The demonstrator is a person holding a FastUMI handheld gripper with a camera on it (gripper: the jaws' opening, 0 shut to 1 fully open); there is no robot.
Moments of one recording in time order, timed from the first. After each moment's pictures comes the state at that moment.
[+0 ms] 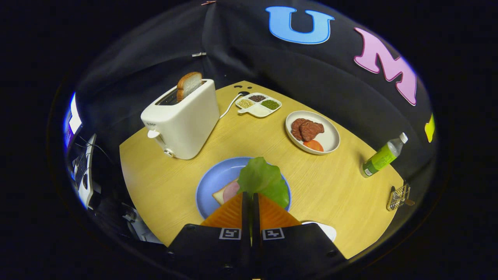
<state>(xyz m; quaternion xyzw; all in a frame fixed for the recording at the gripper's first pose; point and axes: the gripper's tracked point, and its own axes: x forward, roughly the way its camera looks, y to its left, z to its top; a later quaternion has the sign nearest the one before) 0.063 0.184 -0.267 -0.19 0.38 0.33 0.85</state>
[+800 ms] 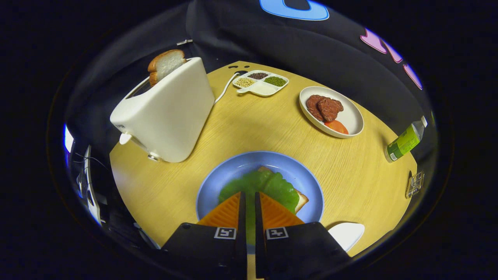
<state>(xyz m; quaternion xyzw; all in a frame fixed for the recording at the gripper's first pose) 0.081 0.217 -0.324 -0.16 0.44 0.29 0.84</state>
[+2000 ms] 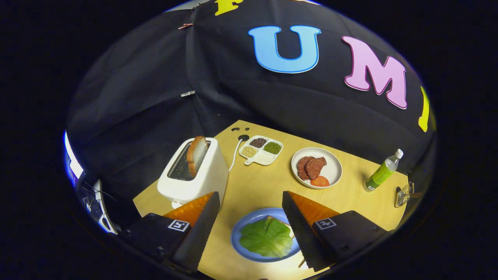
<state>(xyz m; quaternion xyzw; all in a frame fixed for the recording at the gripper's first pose) 0.099 0.280 -0.145 -0.07 0.28 0.30 0.91</state>
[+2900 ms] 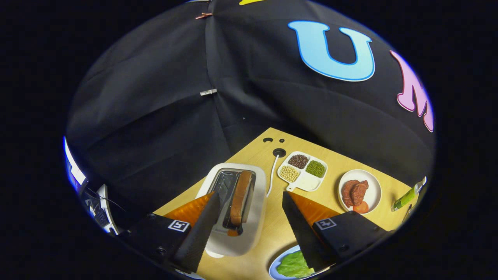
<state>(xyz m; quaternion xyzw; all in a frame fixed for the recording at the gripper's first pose) 0.133 0.441 -0.172 -0.09 0.31 0.35 0.88</state>
